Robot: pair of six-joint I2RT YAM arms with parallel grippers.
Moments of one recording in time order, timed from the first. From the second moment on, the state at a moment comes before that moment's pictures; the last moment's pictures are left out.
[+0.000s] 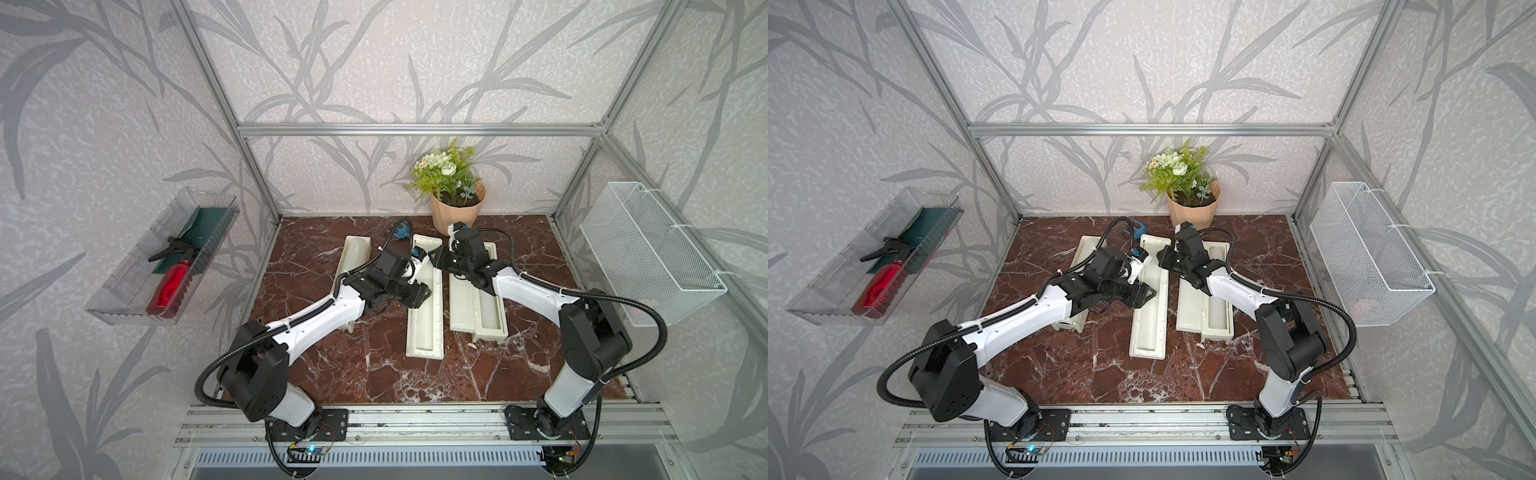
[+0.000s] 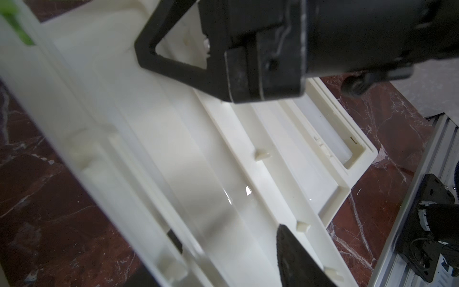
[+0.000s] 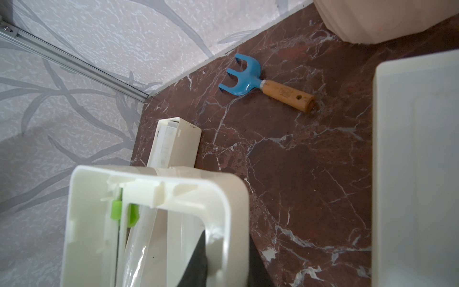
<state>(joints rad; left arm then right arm) -0.69 1.49 1.13 -0.39 0.19 -0.12 0.53 1.73 1.19 0.00 -0.14 0.76</state>
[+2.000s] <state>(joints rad) -0.85 1.64 1.16 -0.30 -0.12 -0.22 0.57 1.76 1.43 -0.24 0.15 0.70</state>
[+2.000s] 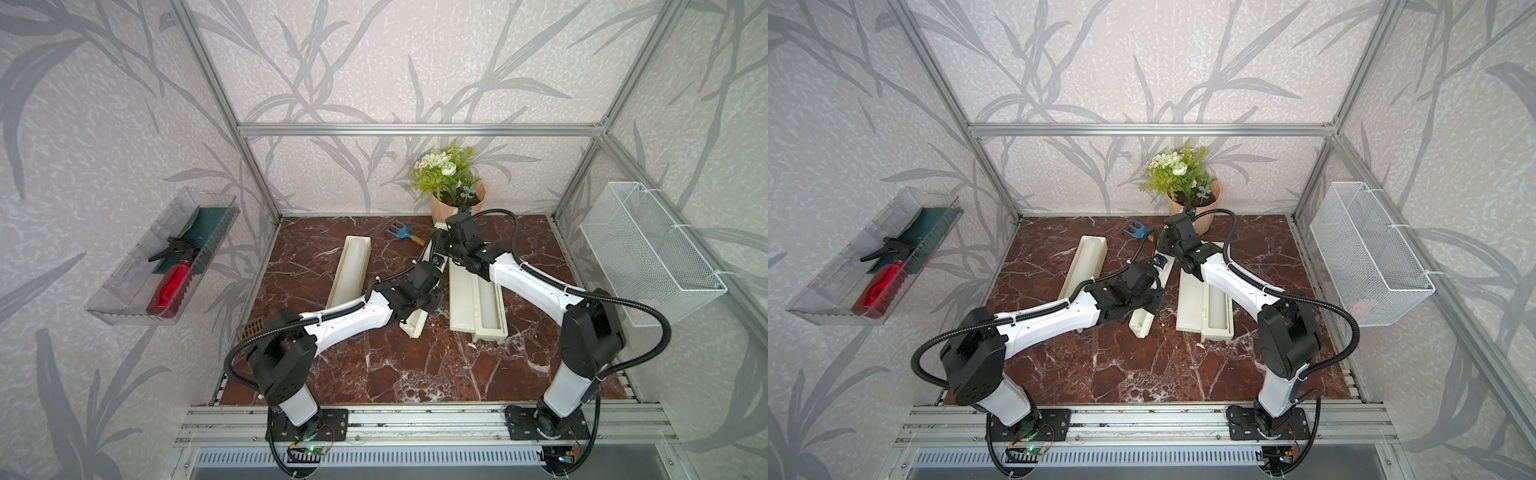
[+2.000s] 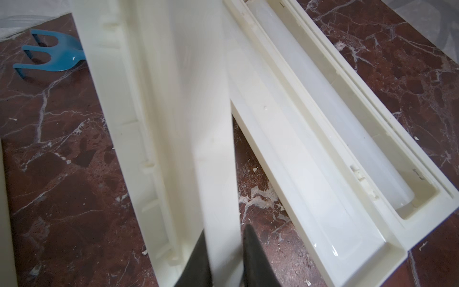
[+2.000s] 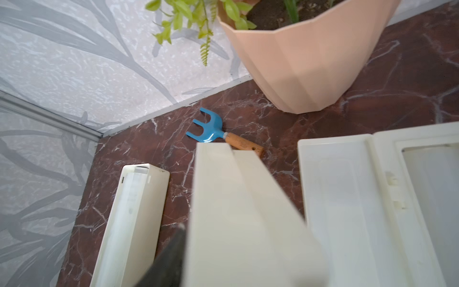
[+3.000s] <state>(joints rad) -0.41 1.54 1.24 -0.42 0.73 -0.19 0.39 1.84 1.00 0.89 -0.67 0.82</state>
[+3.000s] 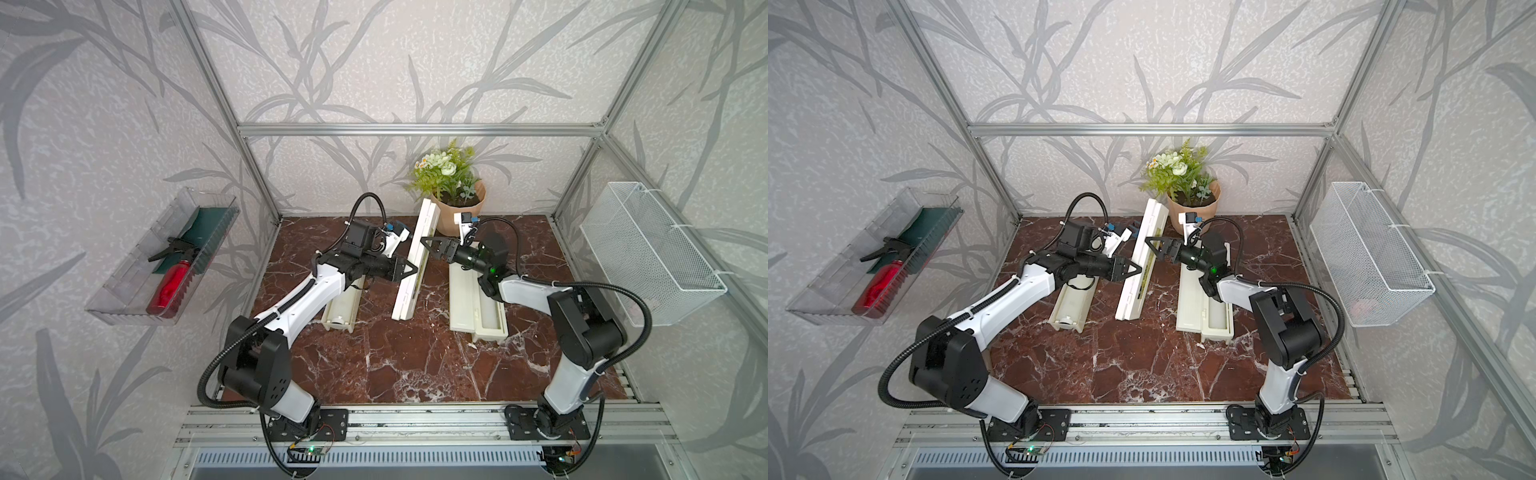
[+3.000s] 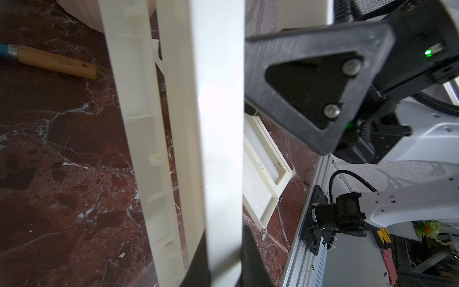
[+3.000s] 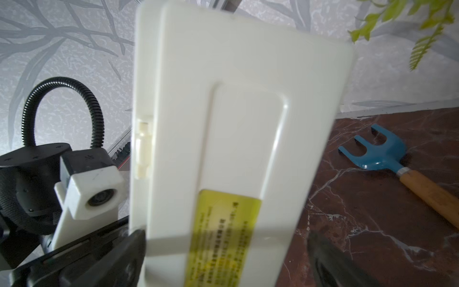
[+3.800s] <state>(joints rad) -0.40 1.60 1.29 -0.47 0.81 -0.15 0.41 1.89 1.04 0.99 -0.71 0.87</state>
